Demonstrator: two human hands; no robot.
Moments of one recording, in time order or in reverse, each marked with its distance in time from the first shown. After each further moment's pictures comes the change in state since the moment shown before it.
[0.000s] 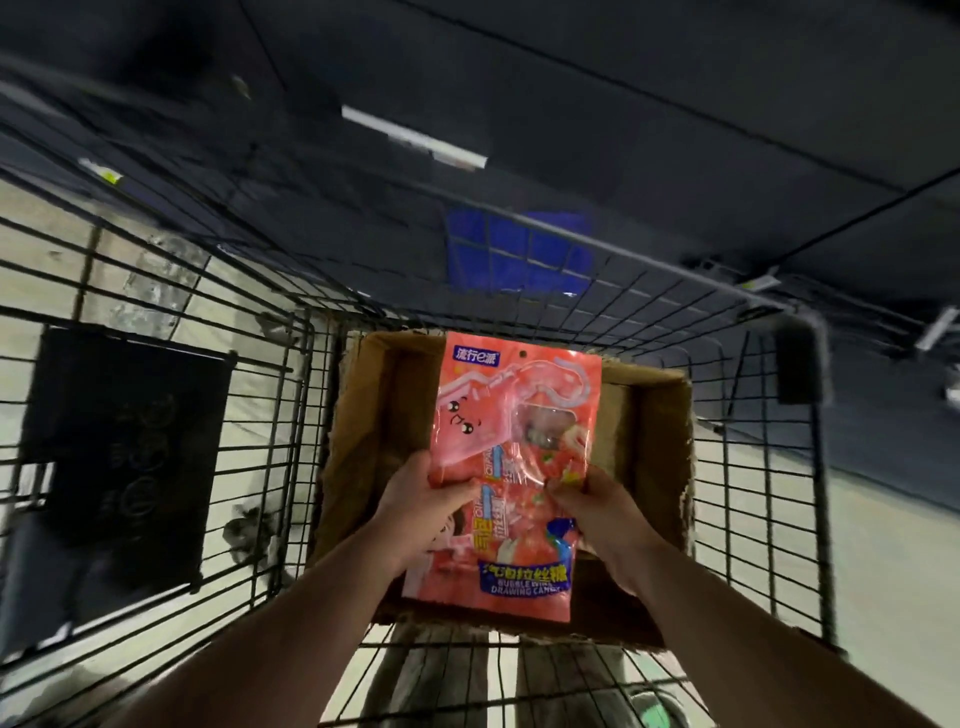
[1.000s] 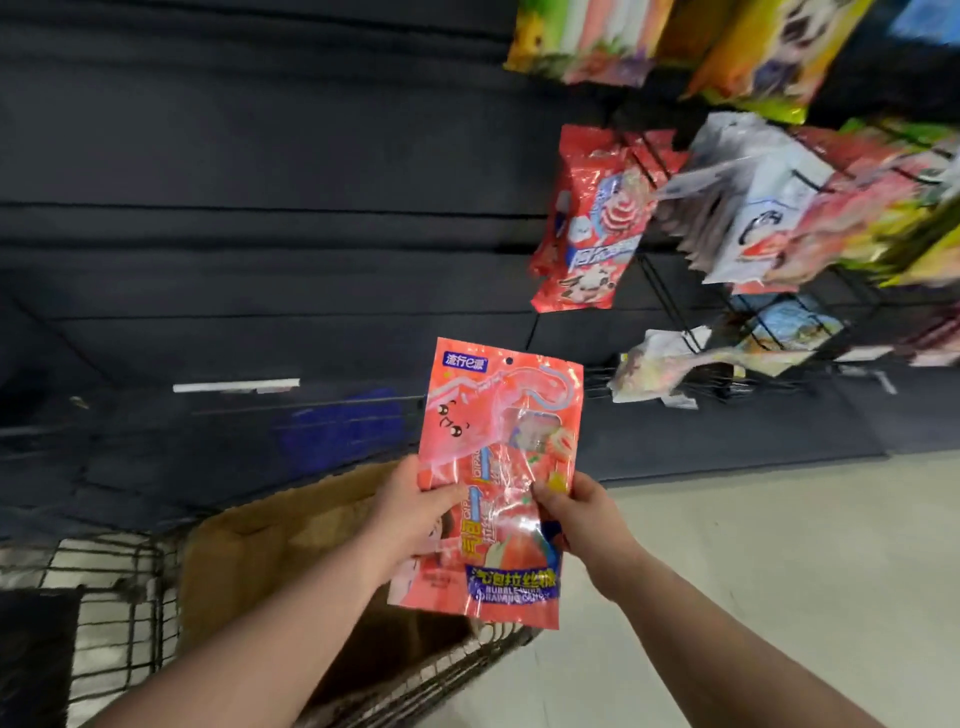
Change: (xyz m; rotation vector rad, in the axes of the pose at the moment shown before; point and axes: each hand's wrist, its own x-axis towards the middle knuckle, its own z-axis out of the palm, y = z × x) left_hand -0.211 0.149 0.144 0.151 -0.166 0.488; right_hand -0.241 0.015 -0.164 0.403 0.326 -0.449
